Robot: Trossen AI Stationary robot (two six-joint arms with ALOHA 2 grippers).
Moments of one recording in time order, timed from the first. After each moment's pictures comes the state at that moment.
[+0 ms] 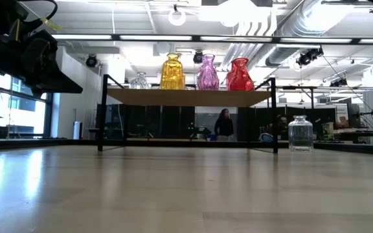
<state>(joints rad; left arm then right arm) 0.09 0.09 0.12 -0.38 -0.39 -0.29 0.74 1.33 1.09 -1.21 0.06 2.04</state>
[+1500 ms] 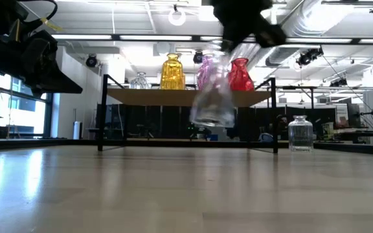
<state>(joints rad) 0.09 0.09 0.12 -0.38 -0.39 -0.29 0.12 1.69 1.50 -0.85 0.00 1.07</state>
